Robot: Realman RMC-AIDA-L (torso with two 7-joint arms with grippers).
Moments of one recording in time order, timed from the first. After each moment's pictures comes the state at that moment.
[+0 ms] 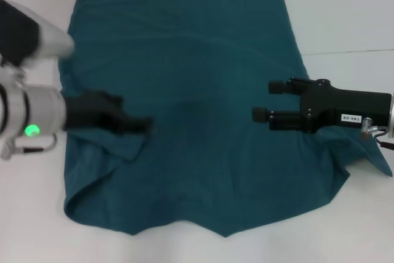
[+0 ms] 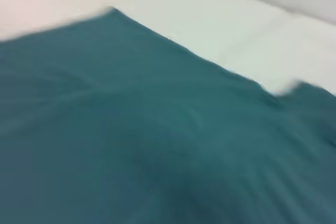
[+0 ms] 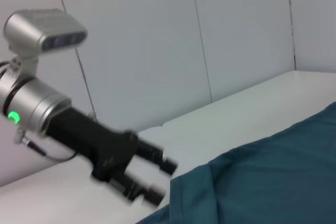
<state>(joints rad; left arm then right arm) -0.48 -2.16 1.19 1.32 2.35 1.12 -2.26 0.55 2.09 -0.66 -0.81 -1.93 -1.53 1.50</state>
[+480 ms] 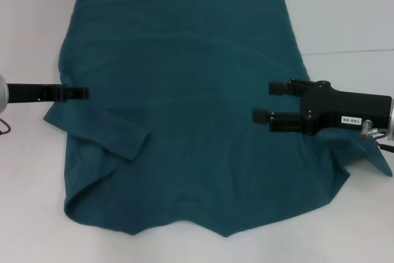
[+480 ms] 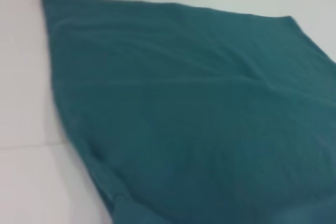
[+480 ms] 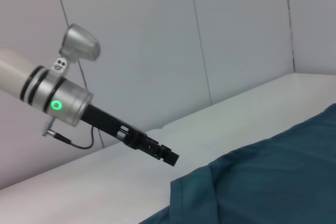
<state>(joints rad) -0.67 -2.09 0.84 0.96 2.48 1.02 -2.43 0.54 2.09 -0.66 -0.79 -1.92 -1.52 1.48</state>
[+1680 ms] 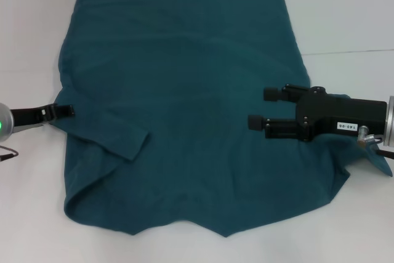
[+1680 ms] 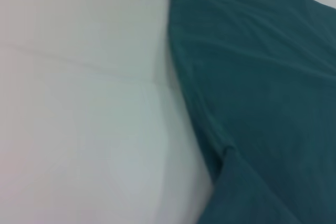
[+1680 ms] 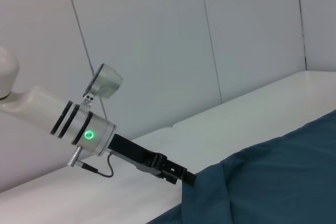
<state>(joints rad) -0.73 -2.08 0.78 0.62 2.51 0.68 -2.58 0.54 2.09 -0.66 -0.77 -1.92 -1.54 1.47</state>
